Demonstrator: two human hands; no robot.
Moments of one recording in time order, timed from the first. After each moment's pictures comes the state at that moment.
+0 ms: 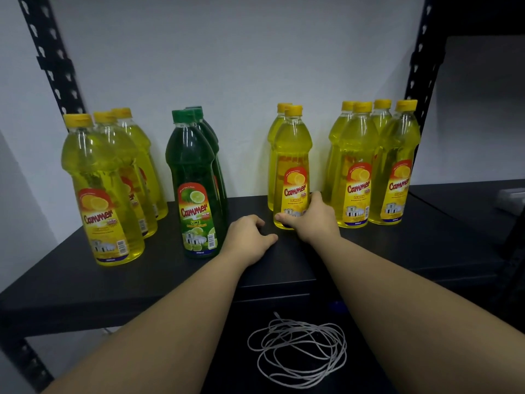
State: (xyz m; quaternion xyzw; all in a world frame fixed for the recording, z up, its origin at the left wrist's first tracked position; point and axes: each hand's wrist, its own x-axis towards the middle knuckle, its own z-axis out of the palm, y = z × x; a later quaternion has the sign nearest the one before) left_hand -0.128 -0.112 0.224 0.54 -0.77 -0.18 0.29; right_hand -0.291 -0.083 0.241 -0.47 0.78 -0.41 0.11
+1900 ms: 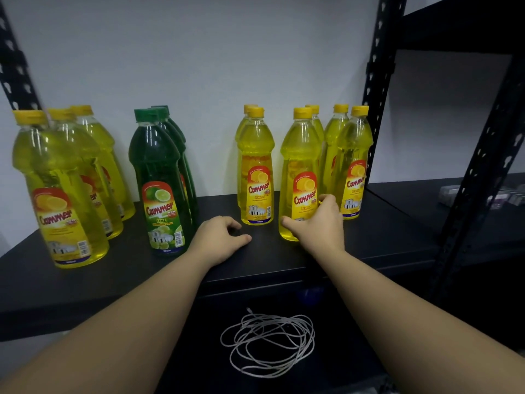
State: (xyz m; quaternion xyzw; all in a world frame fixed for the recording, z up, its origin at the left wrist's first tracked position) left_hand -0.124 -0.098 0.230 0.51 -0.81 -0.17 0.25; right_hand -0.329 -0.007 0.241 -0.41 0.78 -0.48 0.03
